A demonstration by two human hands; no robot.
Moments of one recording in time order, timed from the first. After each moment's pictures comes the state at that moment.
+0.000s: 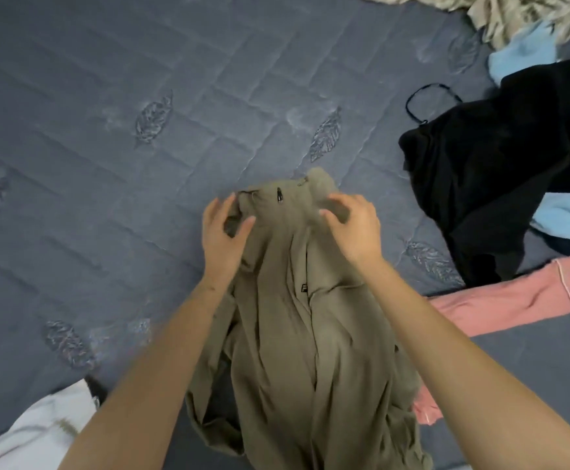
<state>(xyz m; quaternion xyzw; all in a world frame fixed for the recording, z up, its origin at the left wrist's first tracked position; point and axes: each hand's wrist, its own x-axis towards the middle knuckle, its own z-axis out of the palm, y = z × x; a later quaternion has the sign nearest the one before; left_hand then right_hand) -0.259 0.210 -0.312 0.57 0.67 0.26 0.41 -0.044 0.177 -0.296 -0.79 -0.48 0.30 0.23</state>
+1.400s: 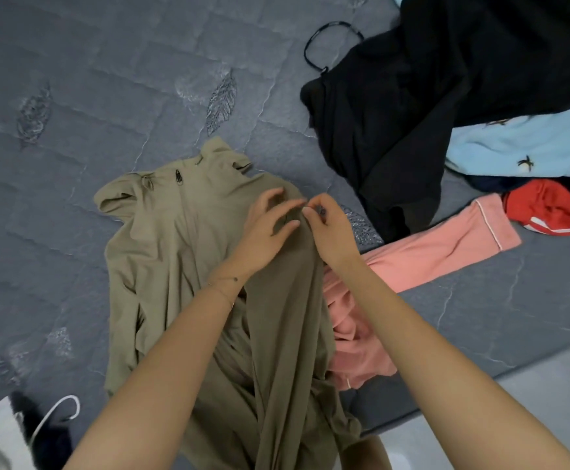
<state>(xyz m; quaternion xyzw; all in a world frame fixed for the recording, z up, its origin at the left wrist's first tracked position) -0.042 0.136 -0.347 0.77 0.45 0.09 0.45 0.093 0.080 -0.328 -0.74 -0.34 0.44 0.39</state>
